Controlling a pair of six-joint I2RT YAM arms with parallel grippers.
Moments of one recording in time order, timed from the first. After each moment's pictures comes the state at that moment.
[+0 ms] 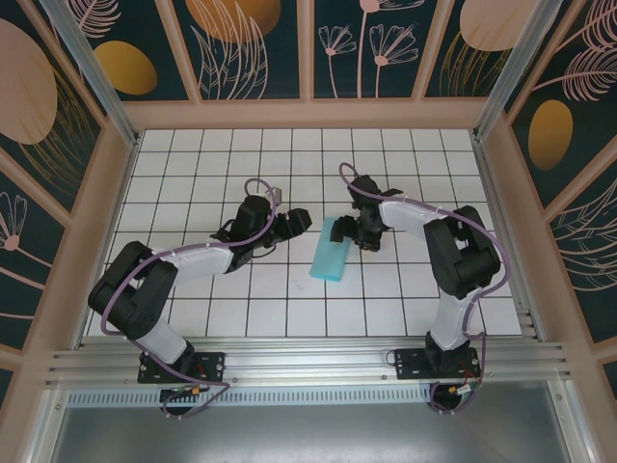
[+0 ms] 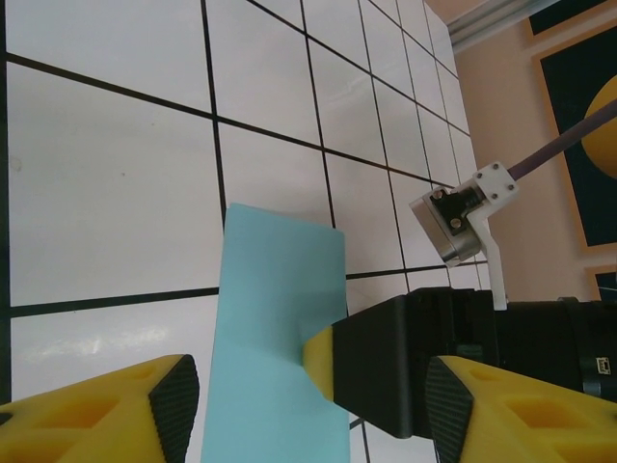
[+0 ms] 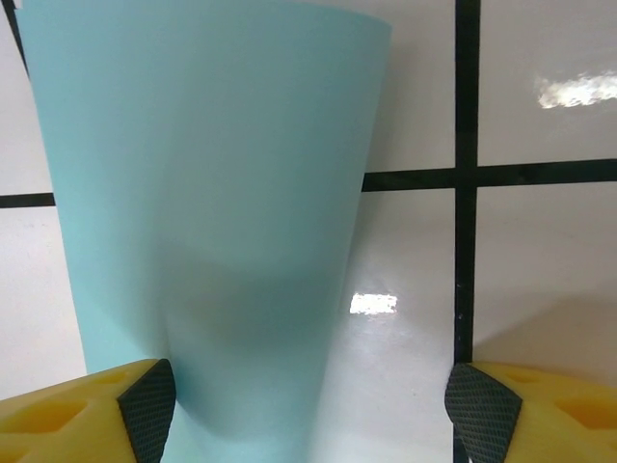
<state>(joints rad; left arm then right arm) -0.61 1.61 0.75 0.36 0.25 -0.91 0.48 1.86 1.16 -0.62 -0.21 0.59</state>
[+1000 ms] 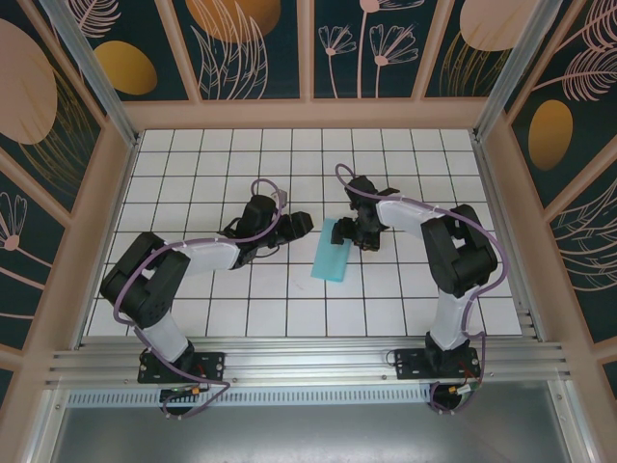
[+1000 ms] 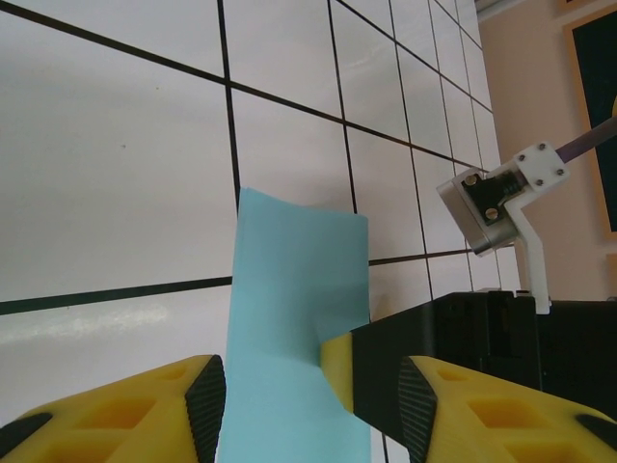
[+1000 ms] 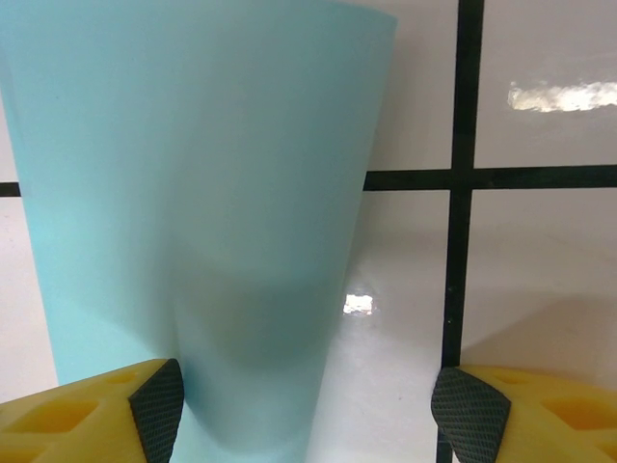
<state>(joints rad) -0.61 1.70 0.79 0.36 0.29 -0.91 0.49 1.89 1.18 -0.65 -0.18 0.55</state>
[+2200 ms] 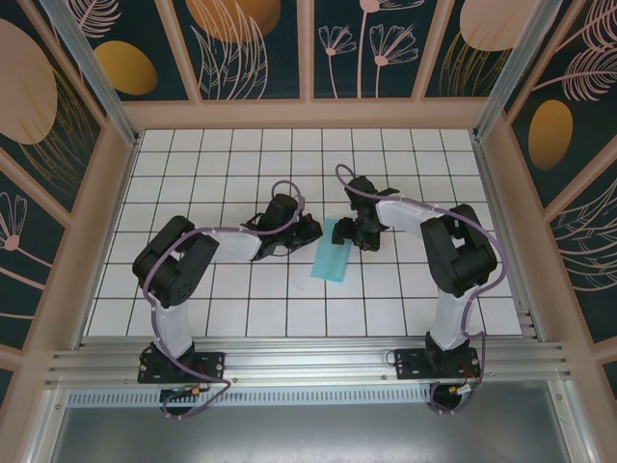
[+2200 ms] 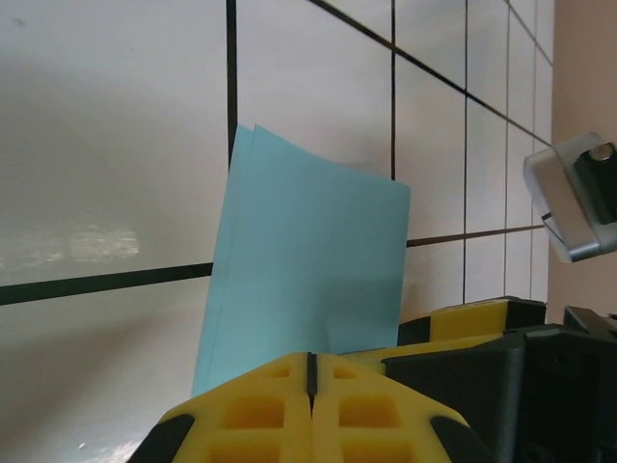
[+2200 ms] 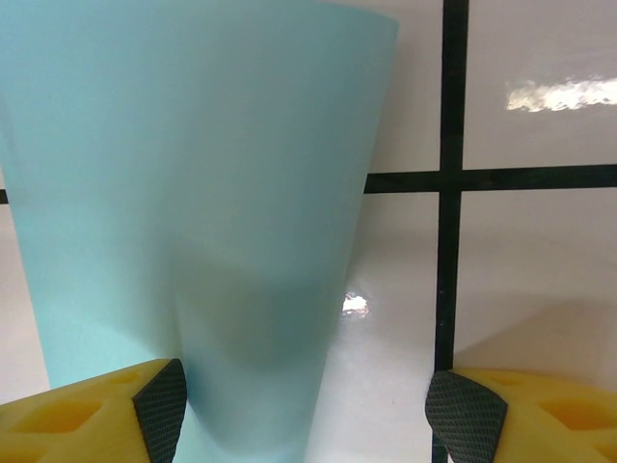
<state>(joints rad) -0.67 1.92 0.97 0.27 0.32 -1.00 0.49 1.89 1.17 -0.65 -0.17 0.56</state>
